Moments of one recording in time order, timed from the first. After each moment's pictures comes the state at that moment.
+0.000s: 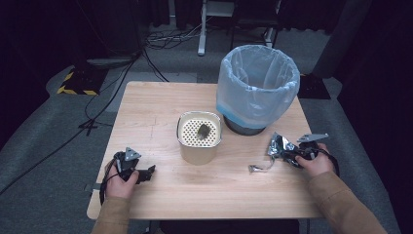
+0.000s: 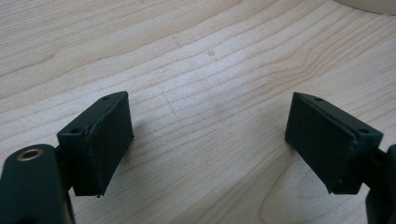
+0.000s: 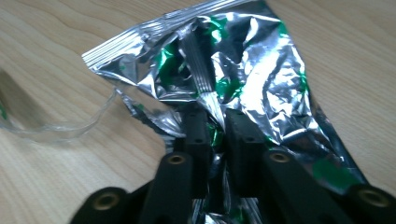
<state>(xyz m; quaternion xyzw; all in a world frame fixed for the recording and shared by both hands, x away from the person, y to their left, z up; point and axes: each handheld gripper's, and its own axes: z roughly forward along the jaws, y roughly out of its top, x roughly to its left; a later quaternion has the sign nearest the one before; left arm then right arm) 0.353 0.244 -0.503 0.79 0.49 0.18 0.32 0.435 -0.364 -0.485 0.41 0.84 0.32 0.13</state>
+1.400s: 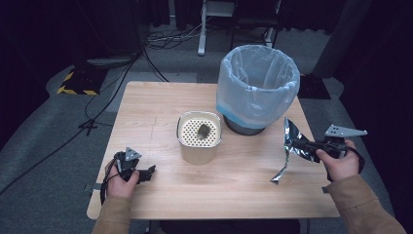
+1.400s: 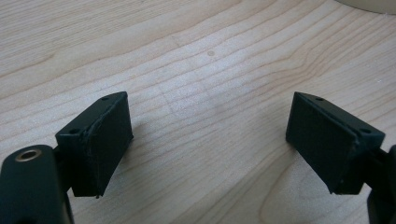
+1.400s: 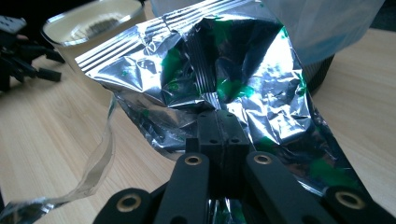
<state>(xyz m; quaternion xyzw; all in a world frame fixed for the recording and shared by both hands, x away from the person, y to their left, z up) 0.353 0.243 -0.503 0.79 0.49 0.18 0.32 0.389 -0.371 -0.384 0.36 0.78 0.49 0.12</state>
